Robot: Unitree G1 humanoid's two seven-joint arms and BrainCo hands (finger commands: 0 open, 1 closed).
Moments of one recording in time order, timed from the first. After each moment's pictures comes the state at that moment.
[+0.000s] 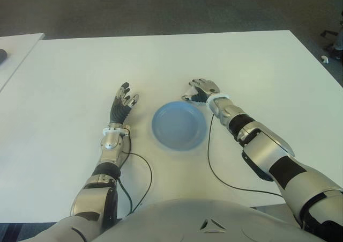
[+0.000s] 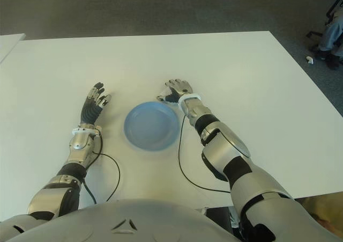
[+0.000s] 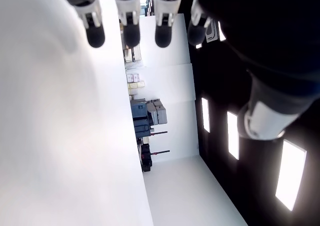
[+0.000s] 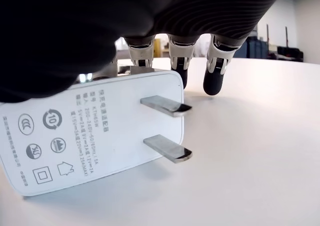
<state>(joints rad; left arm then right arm) -0.21 0.13 0.13 0.95 -0.01 -0.69 -0.05 -0.82 -0.17 0.72 1.23 -0.78 -0.02 -0.22</state>
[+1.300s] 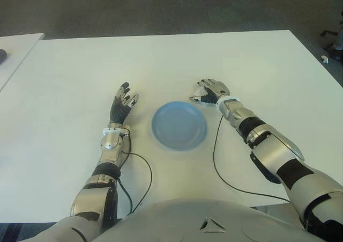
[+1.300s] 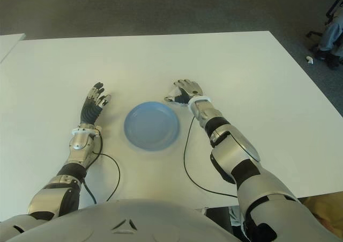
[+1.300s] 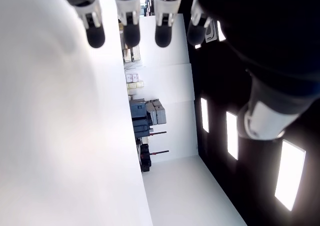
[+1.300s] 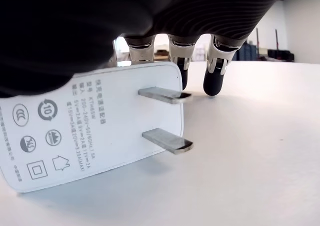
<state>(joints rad) -0.21 0.13 0.13 0.95 -0.01 -0.70 -0.05 -0.78 -0.28 0.68 1.21 -0.77 -0.10 -0.26</state>
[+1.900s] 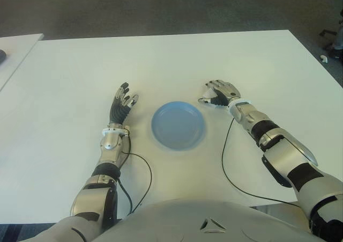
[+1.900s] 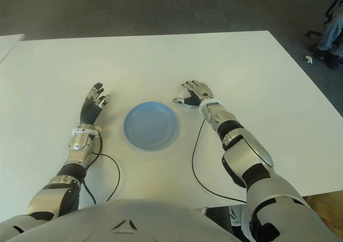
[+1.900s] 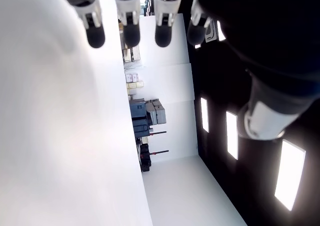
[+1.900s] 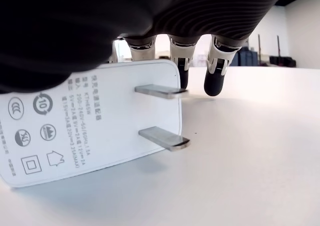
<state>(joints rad) -0.21 0.13 0.14 0.95 -0.01 -0.70 -0.05 -0.72 -0.38 0.68 1.17 -0.77 -0.20 -0.32</state>
